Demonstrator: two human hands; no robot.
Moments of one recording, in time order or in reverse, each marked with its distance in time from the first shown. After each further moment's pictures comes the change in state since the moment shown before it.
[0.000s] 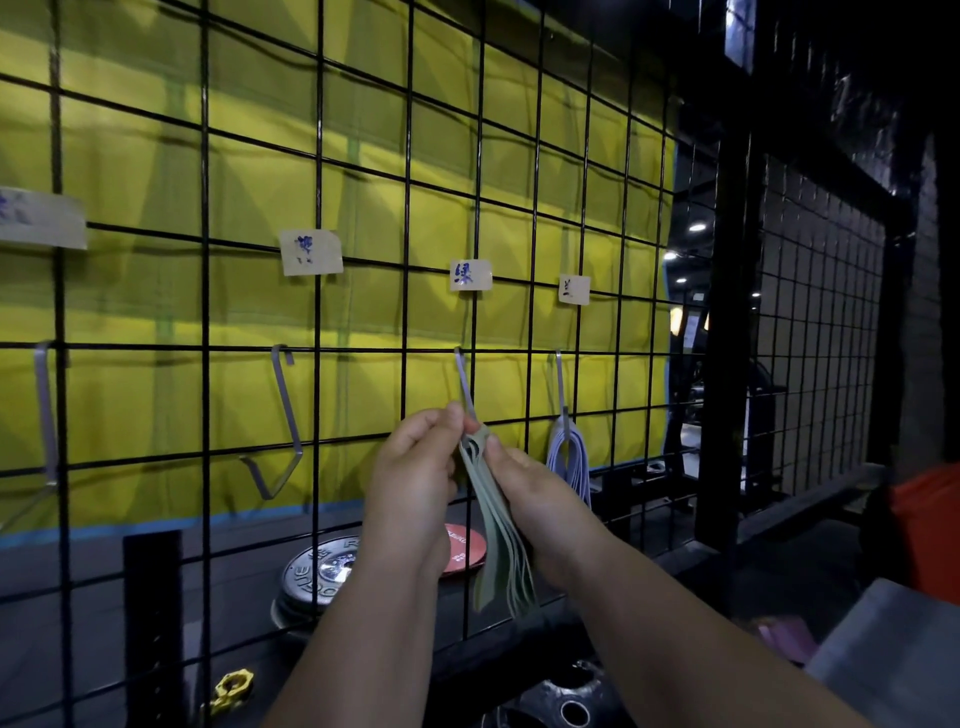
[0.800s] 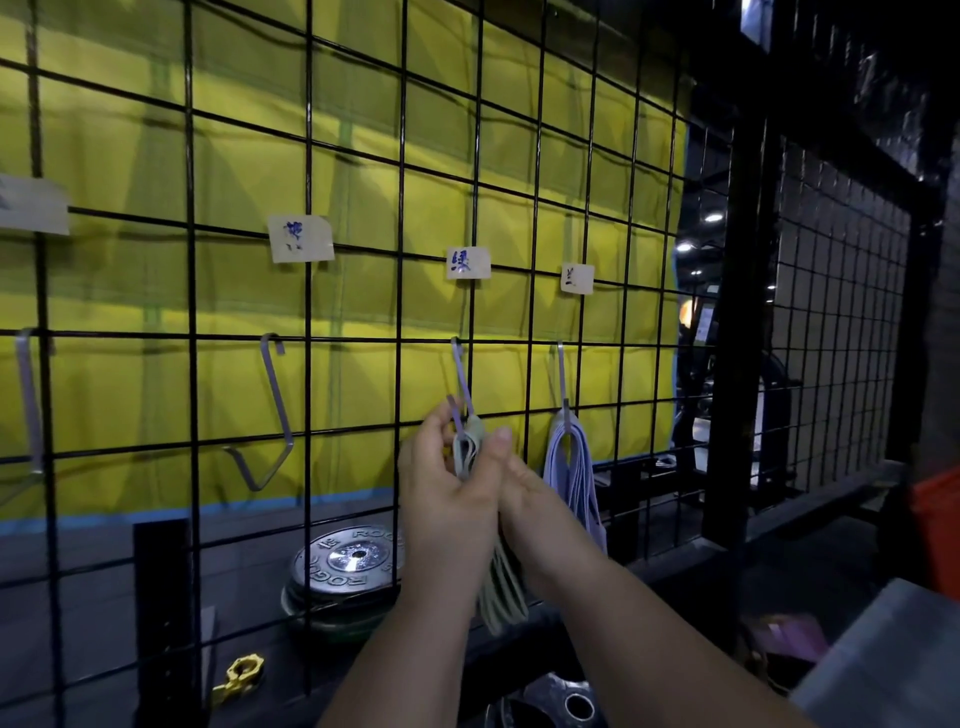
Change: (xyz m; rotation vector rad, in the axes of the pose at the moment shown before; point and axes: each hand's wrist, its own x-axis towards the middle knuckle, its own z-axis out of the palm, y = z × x) left_hand -0.006 -0.044 0.013 0.287 0.095 0.224; right_hand 0.007 0.028 -0.001 -0.009 -0.062 -0.060
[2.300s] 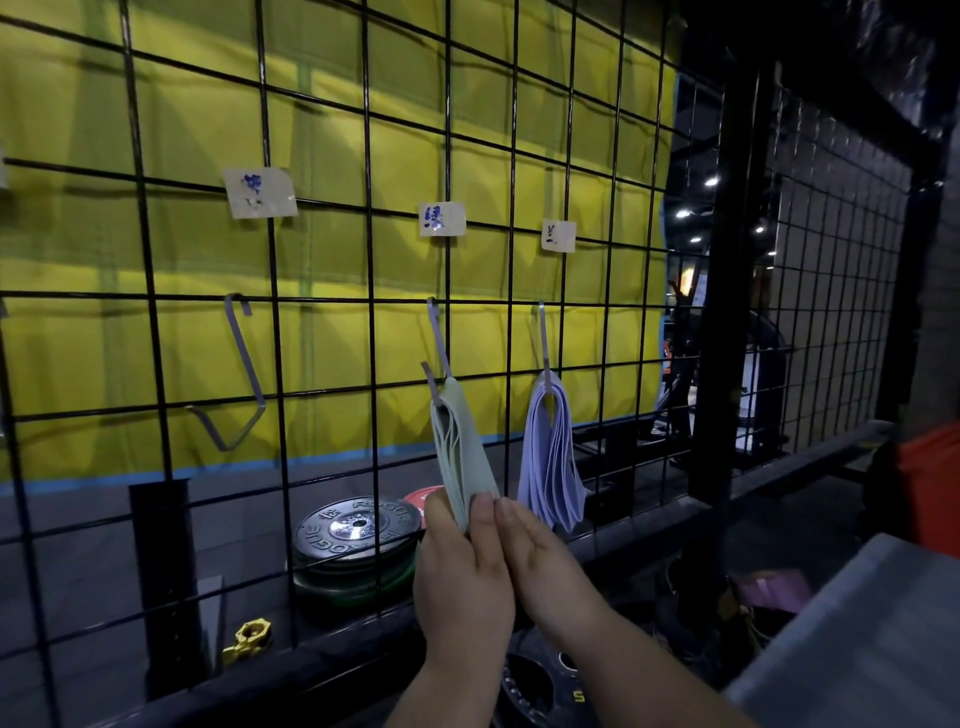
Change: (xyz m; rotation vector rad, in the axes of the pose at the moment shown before) left_hand -0.059 -0.069 0.014 0.355 0.091 -0.013; right_hand -0.049 0.061 -0.012 -0.046 0.141 0.010
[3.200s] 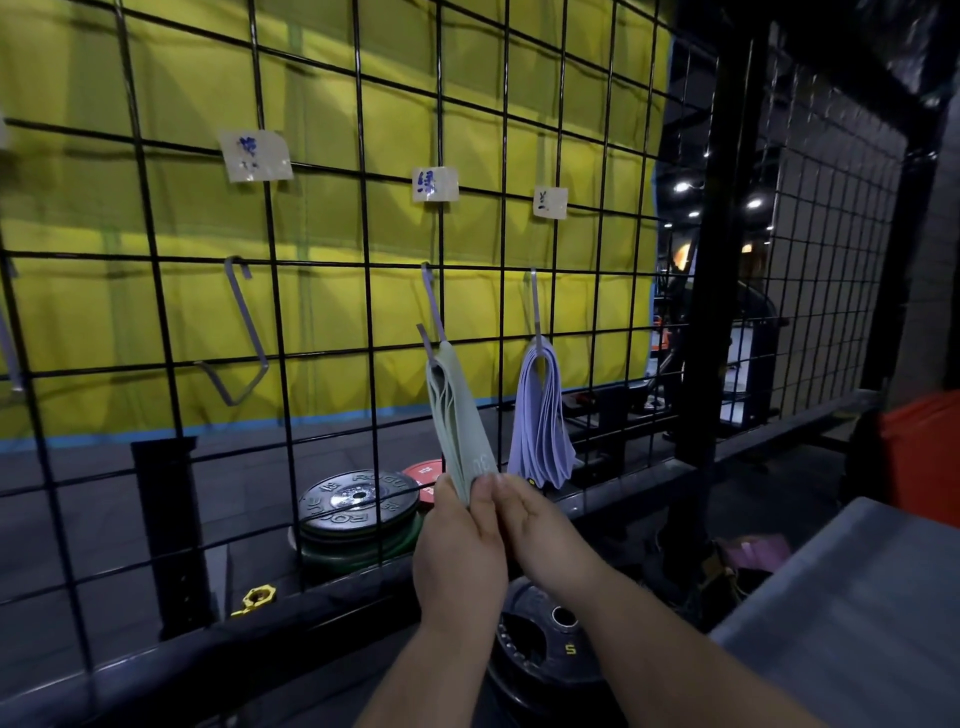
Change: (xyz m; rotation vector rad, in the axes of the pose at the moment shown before) left_hand -0.014 -0.003 -0.008 0.177 -0.106 -0.033; right_hand -0.013 0.005 -0.005 -0.206 0.005 0.067
